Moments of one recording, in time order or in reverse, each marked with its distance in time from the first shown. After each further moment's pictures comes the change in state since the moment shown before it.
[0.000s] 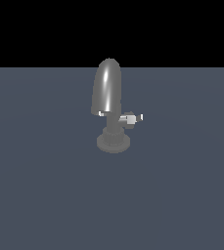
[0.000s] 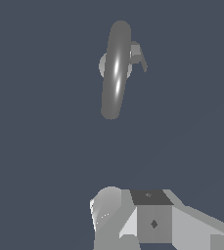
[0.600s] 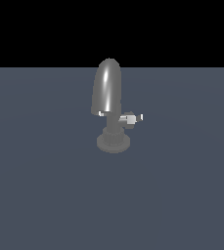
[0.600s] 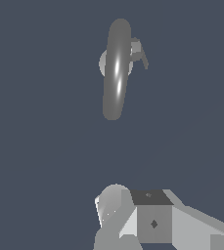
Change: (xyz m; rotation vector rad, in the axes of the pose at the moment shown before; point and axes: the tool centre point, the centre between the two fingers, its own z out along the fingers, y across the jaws) arm 0.011 -0.003 -0.001 0.018 -0.036 0.033
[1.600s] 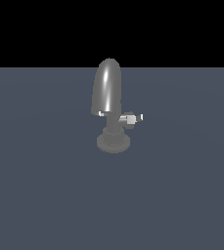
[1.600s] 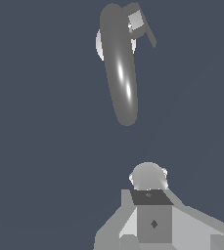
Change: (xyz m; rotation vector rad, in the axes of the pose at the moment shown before) arm 0.084 -0.010 0.006 0.140 -0.284 0.258
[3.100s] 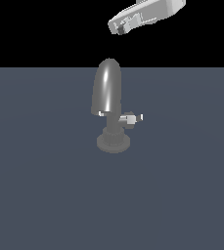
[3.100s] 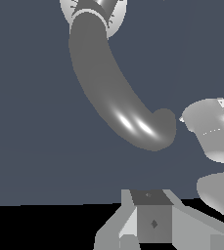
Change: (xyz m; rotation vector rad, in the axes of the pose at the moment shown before) arm 0.168 0.002 0.035 0.293 -0.590 0.535
